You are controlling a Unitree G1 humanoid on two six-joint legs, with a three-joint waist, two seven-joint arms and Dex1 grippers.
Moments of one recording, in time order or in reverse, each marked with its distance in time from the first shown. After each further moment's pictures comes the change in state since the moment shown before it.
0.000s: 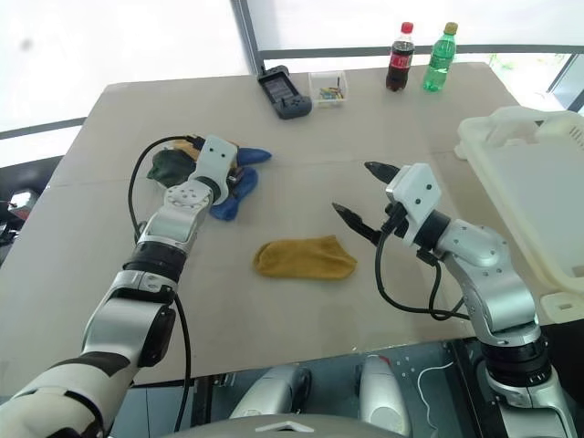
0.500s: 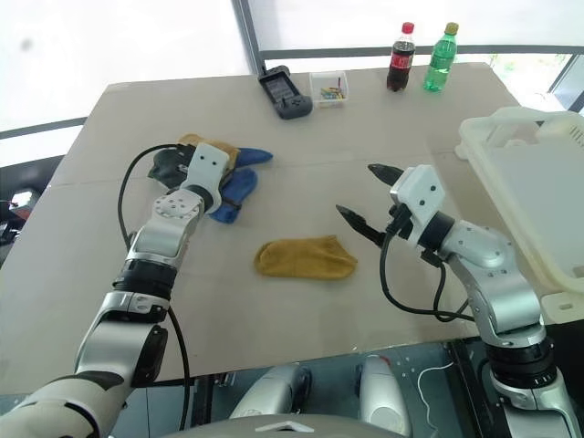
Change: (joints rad) left arm 0.157 0.023 0.056 -0.289 -0.018 0.116 -0.053; right arm 0.010 -0.013 -0.014 0.011 0.010 -0.002 0.025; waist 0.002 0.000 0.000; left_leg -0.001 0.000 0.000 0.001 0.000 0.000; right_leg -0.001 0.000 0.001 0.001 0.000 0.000
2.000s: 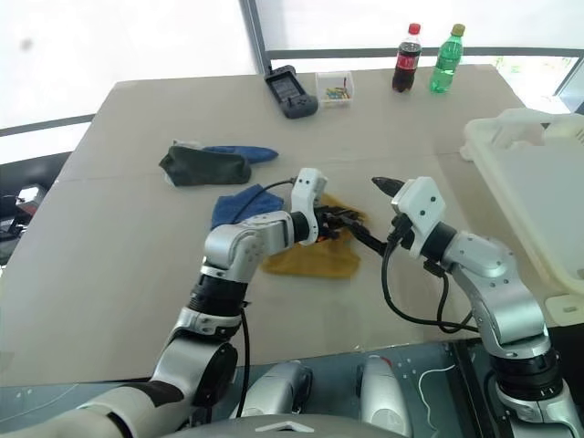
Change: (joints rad) left arm 0.014 -0.373 -0.056 -0.354 -0.451 0.607 -0.132; right arm 0.072 -0.017 0.002 -0.029 -0.004 0.024 -0.018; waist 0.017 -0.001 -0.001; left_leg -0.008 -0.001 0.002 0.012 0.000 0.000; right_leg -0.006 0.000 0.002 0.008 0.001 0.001
